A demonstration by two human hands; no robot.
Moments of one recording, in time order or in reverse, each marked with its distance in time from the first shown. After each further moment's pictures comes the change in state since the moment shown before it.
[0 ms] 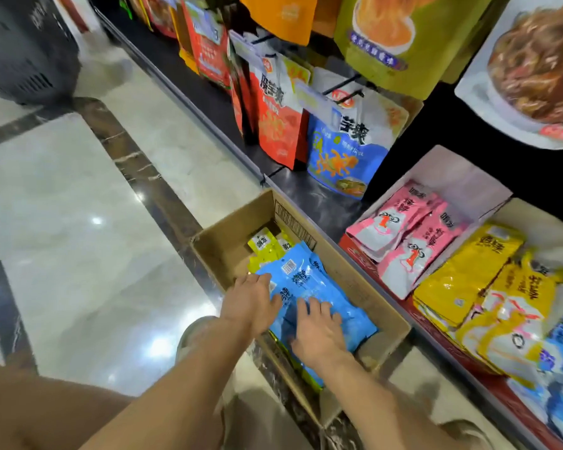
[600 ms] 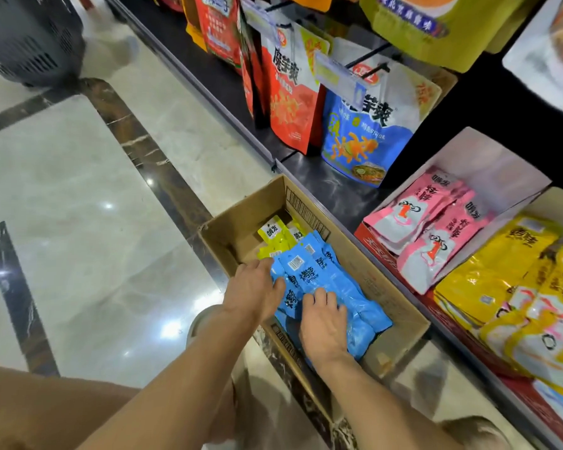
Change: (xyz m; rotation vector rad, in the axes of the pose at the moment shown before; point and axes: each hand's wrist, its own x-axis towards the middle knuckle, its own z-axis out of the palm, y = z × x) left_hand 0.008 -0.016 0.002 -0.165 0.065 -0.048; right_hand 0.007 -0.020 0.016 -0.010 0.233 0.066
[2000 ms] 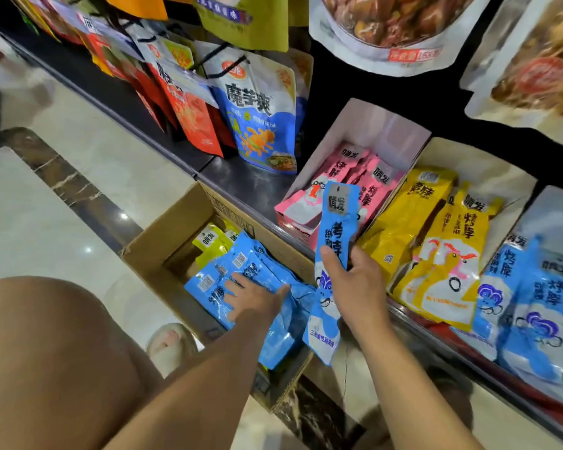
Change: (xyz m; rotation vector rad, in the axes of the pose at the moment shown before) left_hand 0.024 0.110 0.123 -0.004 -0.128 -0.531; right_hand -0.040 0.157 -0.103 1.289 0.318 0.431
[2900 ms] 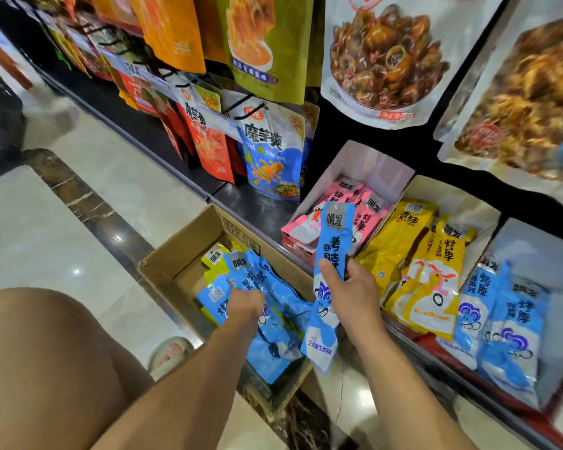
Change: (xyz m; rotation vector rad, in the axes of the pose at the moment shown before) left_hand -0.011 -0.019 -0.050 -0.819 -0.097 0.025; right_hand -0.019 -0.027 -0.003 0.043 0.005 -0.034
